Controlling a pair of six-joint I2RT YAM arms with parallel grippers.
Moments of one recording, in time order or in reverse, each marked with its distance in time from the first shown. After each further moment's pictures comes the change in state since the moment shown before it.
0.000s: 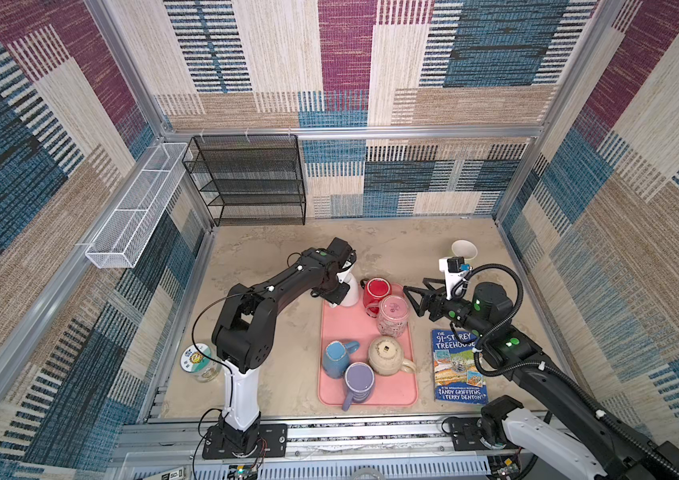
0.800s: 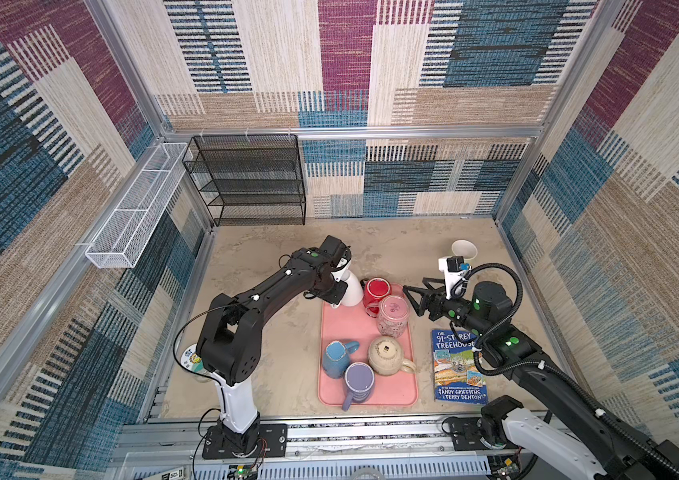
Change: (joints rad) left arm 0.001 -0.141 -0.070 -0.001 0.090 -0.079; right arm 0.000 0.006 0.005 -0.002 -0.003 0.000
